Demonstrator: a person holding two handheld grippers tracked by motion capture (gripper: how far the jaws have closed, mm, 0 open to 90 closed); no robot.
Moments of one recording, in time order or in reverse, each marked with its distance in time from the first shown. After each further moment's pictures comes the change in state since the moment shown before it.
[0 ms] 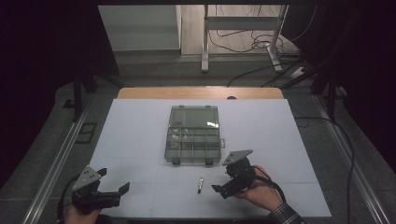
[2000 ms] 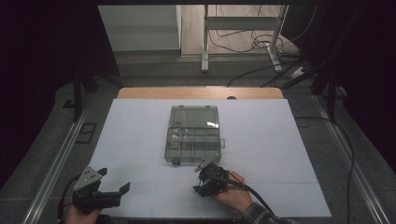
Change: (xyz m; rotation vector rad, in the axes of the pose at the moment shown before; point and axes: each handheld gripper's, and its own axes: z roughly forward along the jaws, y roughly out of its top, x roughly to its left) left arm -0.001 0.001 0.001 0.001 0.004 0.008; right arm 0.037 0.026 0.063 0.125 0.014 -0.058
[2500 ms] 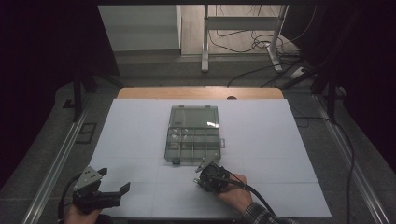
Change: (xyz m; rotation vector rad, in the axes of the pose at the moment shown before) left arm 0.000 0.000 0.000 0.002 0.003 0.003; right arm -0.003 -0.001 -0.002 0.032 -0.012 -0.038
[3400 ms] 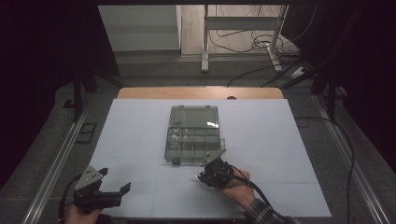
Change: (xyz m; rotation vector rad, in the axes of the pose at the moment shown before) left arm 0.000 0.001 0.001 0.009 -0.003 0.005; right arm -0.014 0.002 -0.016 -0.102 0.033 0.008
